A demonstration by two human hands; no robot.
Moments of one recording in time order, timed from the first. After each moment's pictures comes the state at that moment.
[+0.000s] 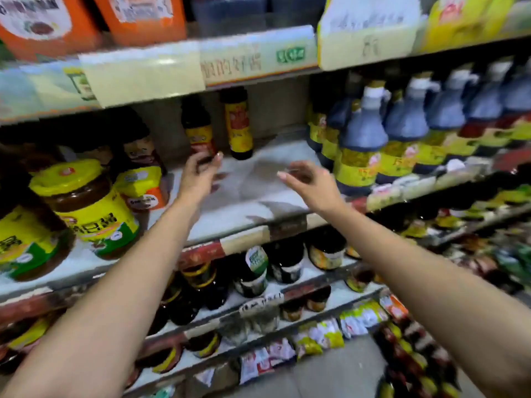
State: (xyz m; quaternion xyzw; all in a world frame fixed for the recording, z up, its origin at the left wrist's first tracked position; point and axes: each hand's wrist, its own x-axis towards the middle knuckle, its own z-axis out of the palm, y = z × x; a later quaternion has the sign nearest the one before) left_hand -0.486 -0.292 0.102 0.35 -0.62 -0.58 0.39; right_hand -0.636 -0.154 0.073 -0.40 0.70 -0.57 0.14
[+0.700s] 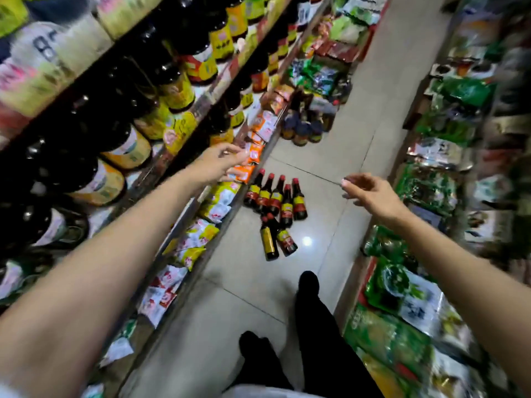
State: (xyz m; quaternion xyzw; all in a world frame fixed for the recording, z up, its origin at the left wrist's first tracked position) left_hand -0.713 0.088 -0.090 0.12 -0.78 -0.57 -0.21; right_hand -0.681 0.388 -0.143 0.09 0.80 -0.56 0.19
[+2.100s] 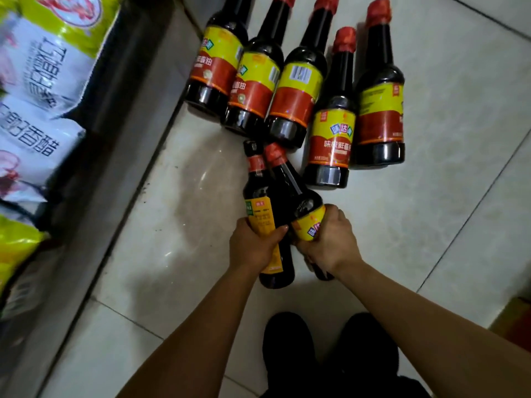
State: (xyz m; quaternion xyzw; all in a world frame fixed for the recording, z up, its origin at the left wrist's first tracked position) left_hand -0.739 0.130 -0.919 0.42 -0.77 -0.40 -0.28; right_hand -0.767 0.270 -0.904 0.15 0.86 -0.30 0.38
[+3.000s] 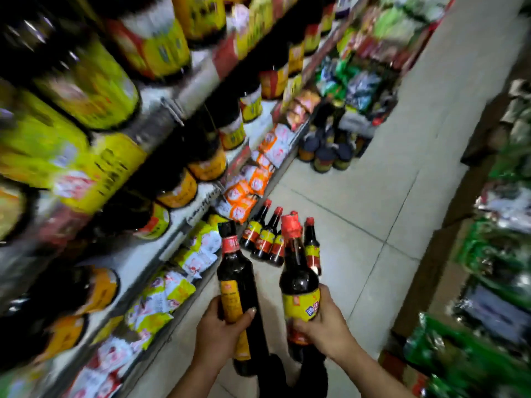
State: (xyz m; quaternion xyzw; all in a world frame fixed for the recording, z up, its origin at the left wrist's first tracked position) left_hand -0.730 0.117 -0.417 0.38 -0.74 -0.54 -0.11; right_hand -0.778 0.310 -0.415 0.12 0.73 -0.59 0.33
